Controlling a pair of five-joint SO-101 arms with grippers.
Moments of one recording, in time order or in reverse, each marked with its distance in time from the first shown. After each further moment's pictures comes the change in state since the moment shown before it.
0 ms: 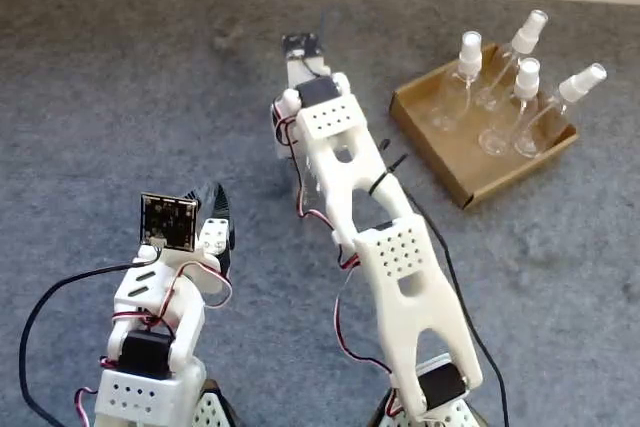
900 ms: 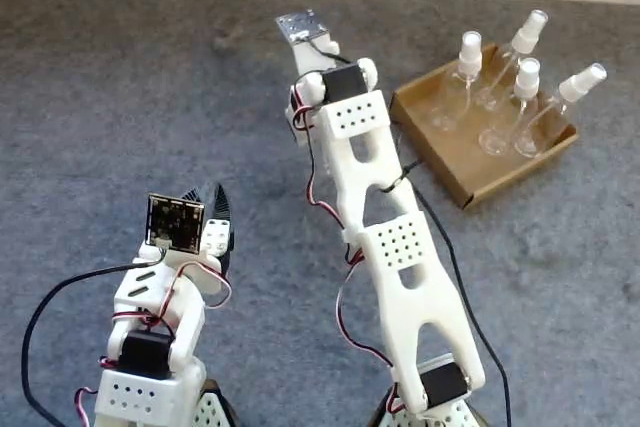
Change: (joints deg) left arm 0.0 0.0 0.0 0.0 -3.4; right arm 3.9 7.6 -29.5 15.0 16.2
